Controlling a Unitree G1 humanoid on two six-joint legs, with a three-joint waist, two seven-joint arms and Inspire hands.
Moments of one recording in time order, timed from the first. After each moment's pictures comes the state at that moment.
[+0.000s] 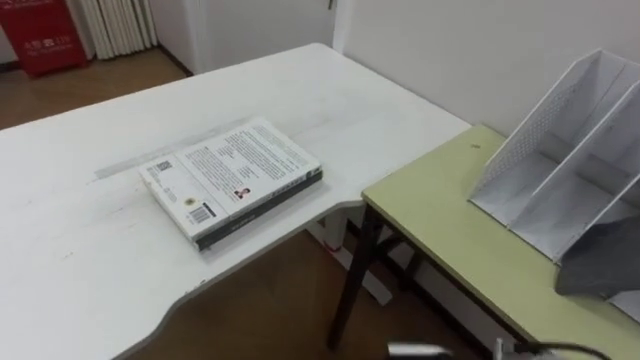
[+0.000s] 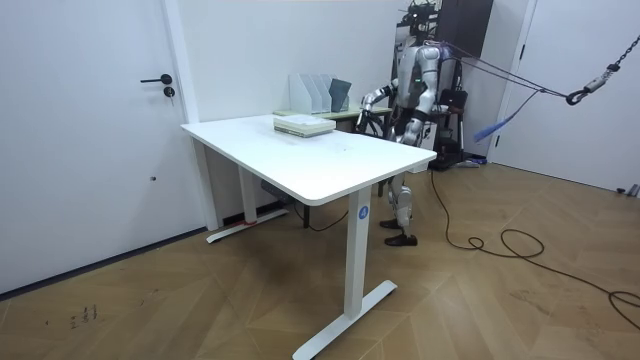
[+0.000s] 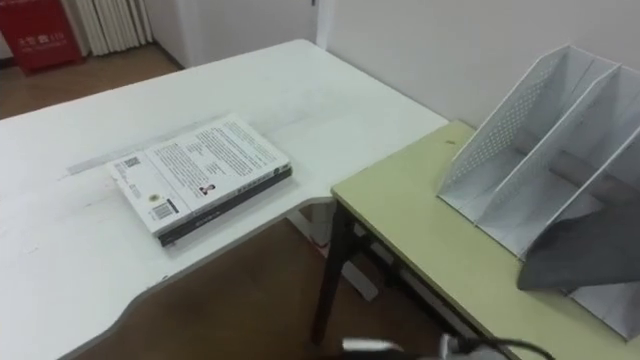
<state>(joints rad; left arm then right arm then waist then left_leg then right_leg) 0.09 0.33 -0.13 1.04 -0.25 0.09 -0.38 -0.03 -0.49 0.42 0.30 -0.23 0.19 0.83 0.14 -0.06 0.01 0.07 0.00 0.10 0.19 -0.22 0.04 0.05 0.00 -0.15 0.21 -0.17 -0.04</state>
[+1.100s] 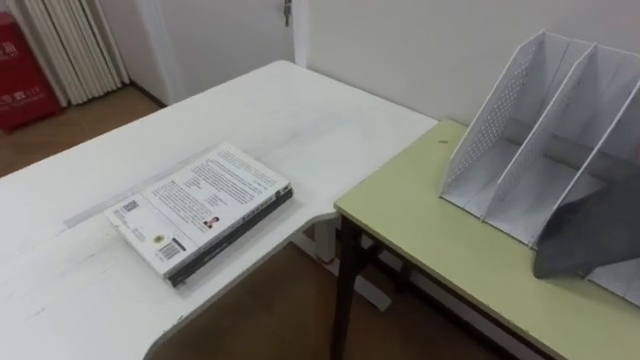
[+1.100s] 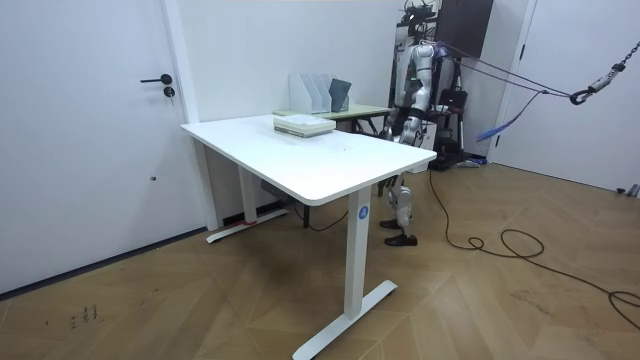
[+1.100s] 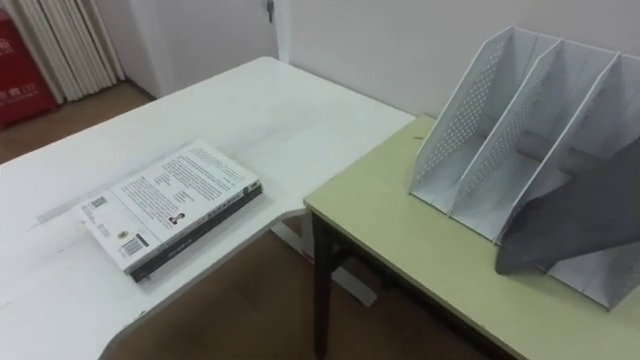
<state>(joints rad) 0.17 0.20 0.12 1.12 -0.15 0.07 -0.22 0.11 -0.25 -0.10 1.22 0.07 0.04 0.10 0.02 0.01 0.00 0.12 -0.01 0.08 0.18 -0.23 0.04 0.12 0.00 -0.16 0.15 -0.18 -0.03</state>
